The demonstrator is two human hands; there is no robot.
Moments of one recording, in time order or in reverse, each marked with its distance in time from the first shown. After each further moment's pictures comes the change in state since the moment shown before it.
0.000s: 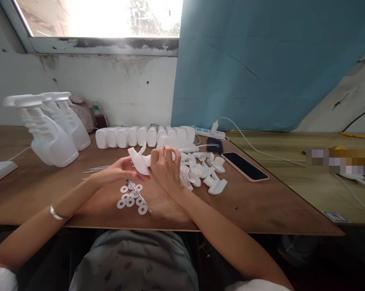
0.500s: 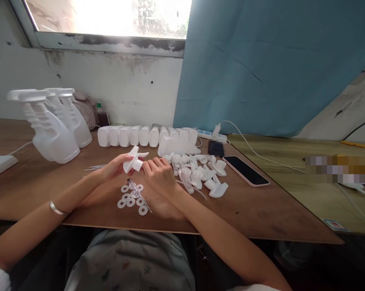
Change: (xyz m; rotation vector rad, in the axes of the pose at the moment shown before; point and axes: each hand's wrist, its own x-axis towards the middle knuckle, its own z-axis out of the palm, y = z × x) left_hand 0.003 -0.009 -0.015 -0.056 0.311 -0.028; right_hand -0.005 -0.007 0.007 0.168 -0.115 -0.279
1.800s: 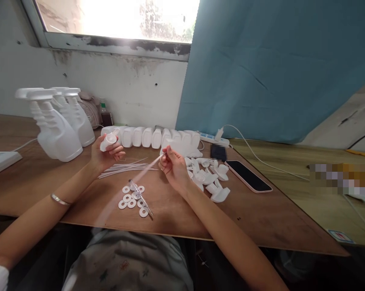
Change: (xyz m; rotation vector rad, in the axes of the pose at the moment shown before) left_hand 0.003 0.011 -0.047 -0.607 0.223 0.244; right_hand 0.014 0.027 -0.008 1.995 0.160 1.046
